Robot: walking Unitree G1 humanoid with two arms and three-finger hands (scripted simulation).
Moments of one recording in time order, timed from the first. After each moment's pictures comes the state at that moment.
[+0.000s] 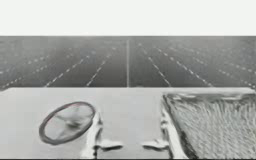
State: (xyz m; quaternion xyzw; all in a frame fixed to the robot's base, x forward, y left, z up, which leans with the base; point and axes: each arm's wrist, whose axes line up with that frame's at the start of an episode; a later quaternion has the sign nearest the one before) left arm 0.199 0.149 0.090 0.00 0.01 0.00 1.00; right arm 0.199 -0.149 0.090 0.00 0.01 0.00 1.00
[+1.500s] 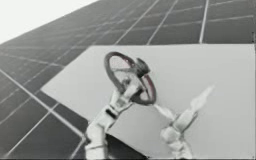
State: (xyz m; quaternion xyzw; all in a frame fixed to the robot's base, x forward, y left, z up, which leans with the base) left arm 0.235 0.206 0.172 -0.40 -0.03 -0.11 0.91; right arm 0.318 0.026 0.044 0.01 -0.41 -0.21 0.89
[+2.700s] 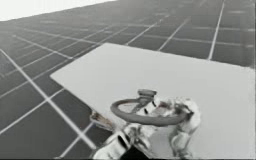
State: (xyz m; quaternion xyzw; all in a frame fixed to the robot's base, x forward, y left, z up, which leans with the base) left arm 0.208 0.116 0.134 -0.36 0.17 -0.24 0.88; right arm 0.309 -0.048 0.000 0.21 -0.20 -0.16 0.94
